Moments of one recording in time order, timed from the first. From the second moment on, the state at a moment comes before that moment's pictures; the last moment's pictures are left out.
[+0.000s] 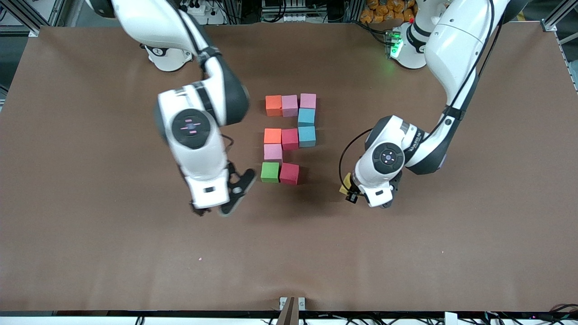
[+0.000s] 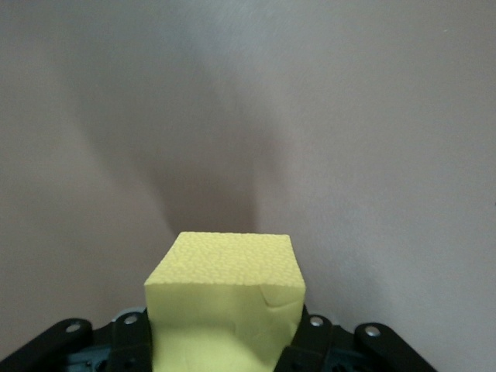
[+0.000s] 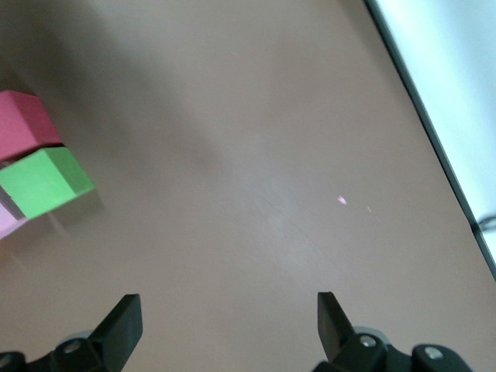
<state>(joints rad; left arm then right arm) -0.23 0.67 -0.31 -1.57 0.15 2.18 -1.83 0.65 0.69 -0.34 -1.05 0.09 1.77 -0.60</state>
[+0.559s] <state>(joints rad) -0.42 0.75 -0.27 -1.51 0.15 2.25 -2.20 0.50 0.49 -0.31 -1.30 0.10 1.77 -0.60</state>
